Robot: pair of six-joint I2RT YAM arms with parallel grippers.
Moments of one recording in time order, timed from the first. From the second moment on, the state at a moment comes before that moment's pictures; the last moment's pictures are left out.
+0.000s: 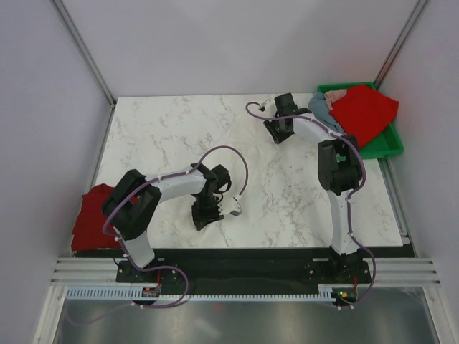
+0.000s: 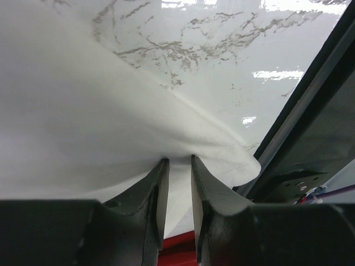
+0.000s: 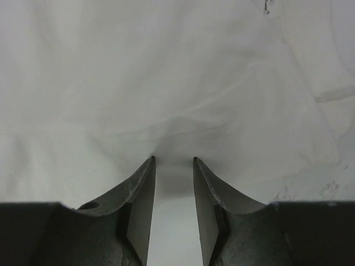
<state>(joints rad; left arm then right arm) -0.74 1.75 1.02 -0.97 0.22 0.69 0.29 2.28 1.83 -0.56 -0.03 -0.34</state>
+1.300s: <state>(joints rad) -0.88 1.78 1.12 -0.90 0.32 0.61 0.31 2.27 2.02 -0.56 -0.06 -0.31</state>
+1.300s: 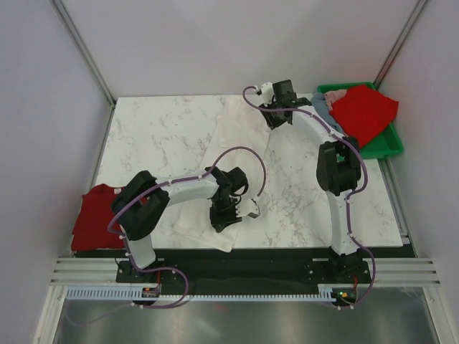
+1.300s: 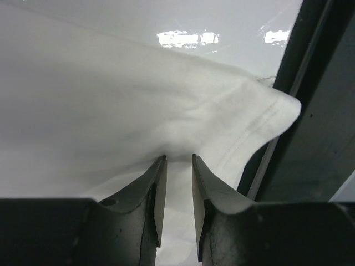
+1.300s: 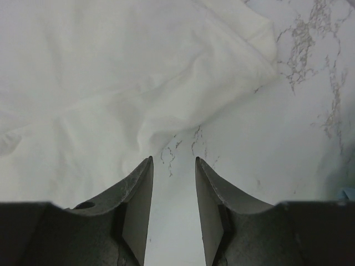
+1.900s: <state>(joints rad) -0.96 1.95 1.30 -0.89 0.43 0.59 0.30 2.52 2.20 -0.56 -0.03 -0.32</state>
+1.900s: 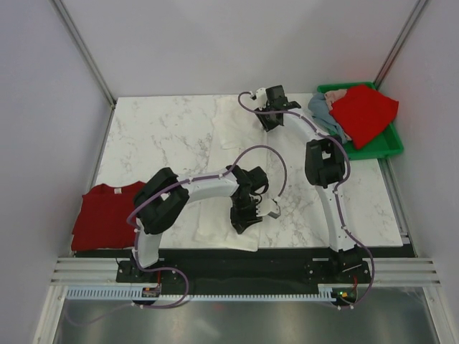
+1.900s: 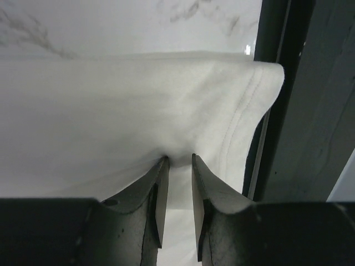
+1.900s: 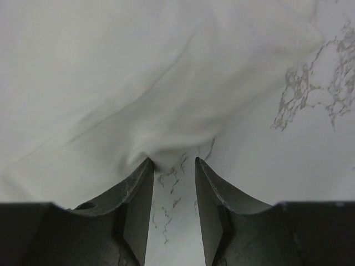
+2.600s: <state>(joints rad) -0.83 1.36 1.20 -0.82 0.29 0.31 0.16 2.05 1.68 -0.48 -0.13 -0.08</state>
